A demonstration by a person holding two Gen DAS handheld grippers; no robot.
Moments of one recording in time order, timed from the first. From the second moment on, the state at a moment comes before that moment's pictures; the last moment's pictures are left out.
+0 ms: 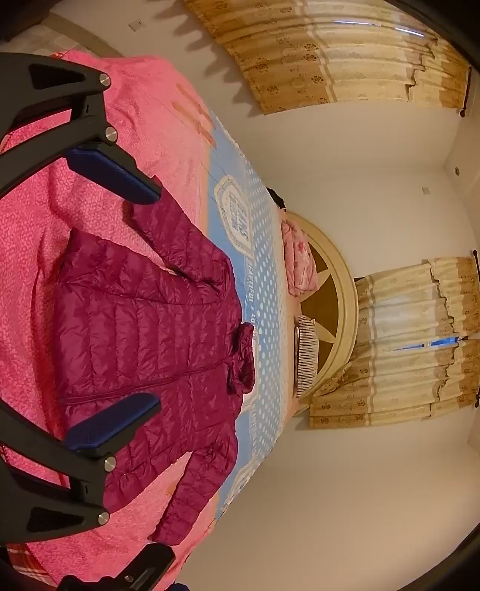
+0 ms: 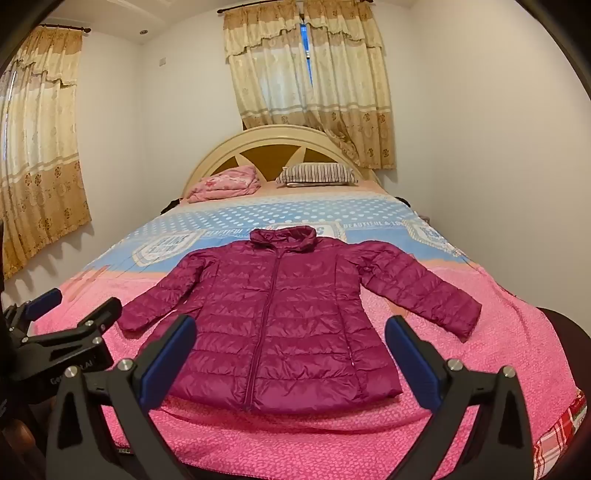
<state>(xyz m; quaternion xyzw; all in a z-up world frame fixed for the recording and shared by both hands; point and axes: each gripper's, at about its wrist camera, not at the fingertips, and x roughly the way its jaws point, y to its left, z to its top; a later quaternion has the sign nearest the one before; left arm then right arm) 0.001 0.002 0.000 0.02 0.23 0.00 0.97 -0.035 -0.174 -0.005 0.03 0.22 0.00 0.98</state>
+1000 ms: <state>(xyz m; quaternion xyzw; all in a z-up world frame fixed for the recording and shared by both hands) 0.002 -0.005 -0.008 0.03 0.22 0.01 0.97 -0.035 -0.171 -0.009 0.04 0.22 0.00 0.97</state>
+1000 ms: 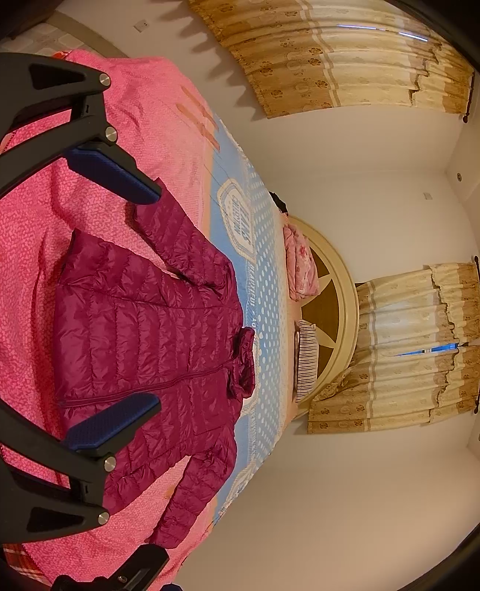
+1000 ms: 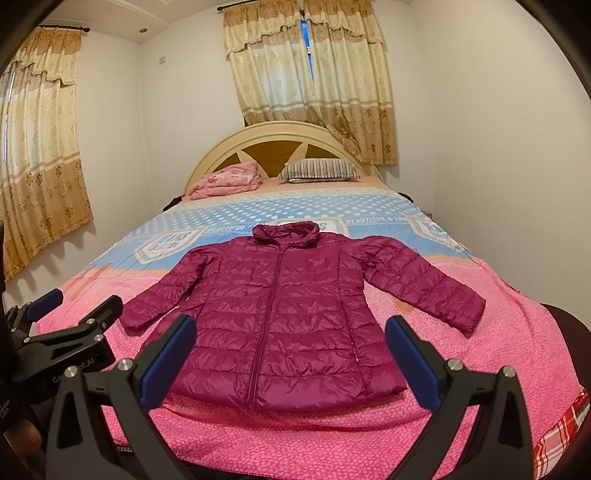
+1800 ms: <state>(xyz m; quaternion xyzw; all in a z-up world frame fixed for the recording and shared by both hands) 0.002 -0.003 -0.012 0.03 0.23 0.01 0.97 -0.032 -0.166 -0.015 0.04 0.23 0.01 0.97</state>
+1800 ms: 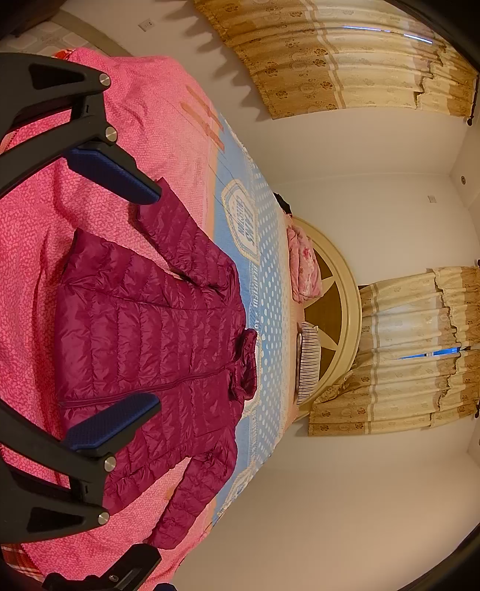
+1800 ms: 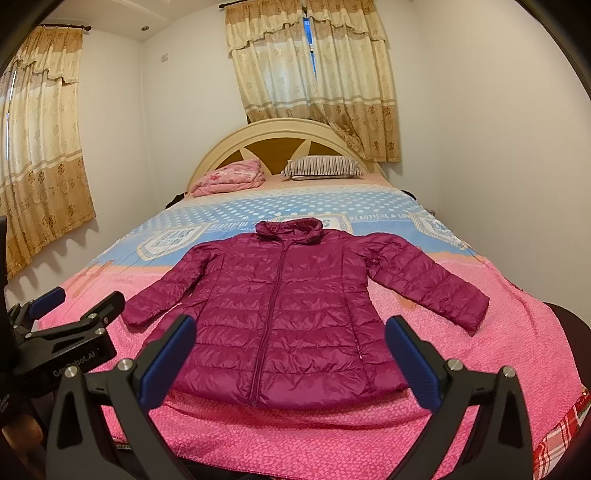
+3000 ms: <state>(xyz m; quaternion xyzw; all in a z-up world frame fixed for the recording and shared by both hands) 0.008 0.001 -0.017 0.02 0.24 0.01 0.97 -0.033 -0.160 -0.024 0.04 0.23 0.01 0.97</state>
